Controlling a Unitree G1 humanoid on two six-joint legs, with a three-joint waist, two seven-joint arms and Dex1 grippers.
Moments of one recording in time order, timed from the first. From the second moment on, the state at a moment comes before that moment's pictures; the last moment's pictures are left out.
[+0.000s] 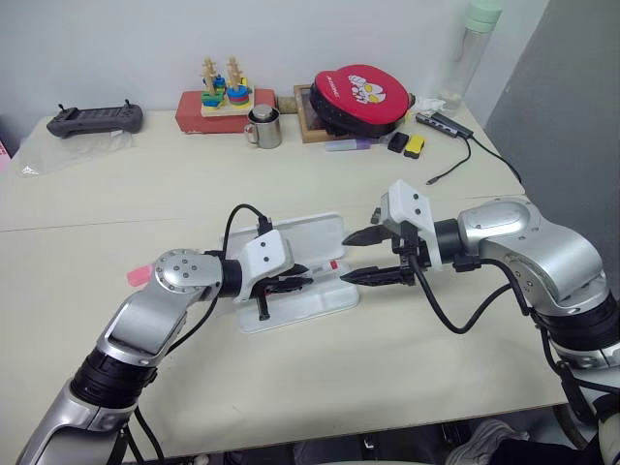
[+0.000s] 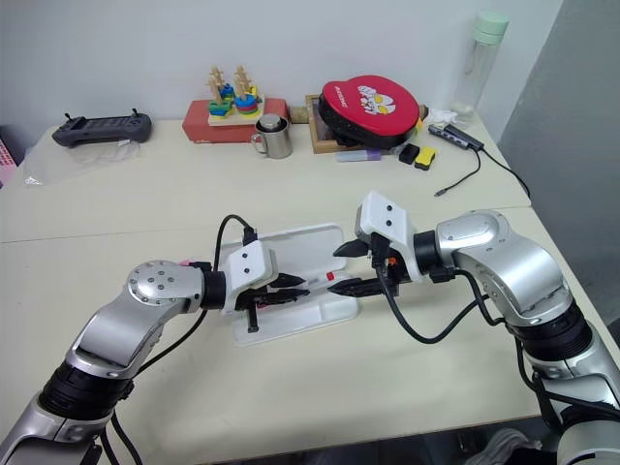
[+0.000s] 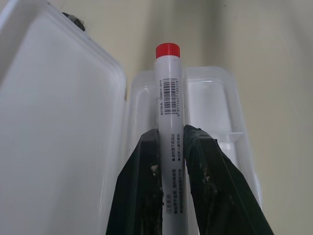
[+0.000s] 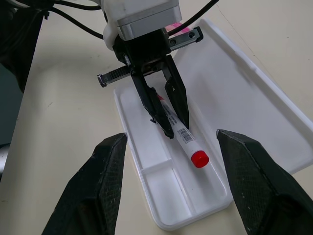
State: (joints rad) left arm -0.40 0.74 -0.22 -0.30 -0.21 0.52 -0.98; right arm -0.75 -0.69 0.28 -0.37 0.49 0.86 1.04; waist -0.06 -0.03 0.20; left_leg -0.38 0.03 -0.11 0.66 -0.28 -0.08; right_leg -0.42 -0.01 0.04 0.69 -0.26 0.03
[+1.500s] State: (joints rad) left arm 0.00 0.93 0.56 -0.36 -0.45 0.85 -0.74; right arm -0.78 -0.55 0.25 -0.42 0.53 0.74 0.97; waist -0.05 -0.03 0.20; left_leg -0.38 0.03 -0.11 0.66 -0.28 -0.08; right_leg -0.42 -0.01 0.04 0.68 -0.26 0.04
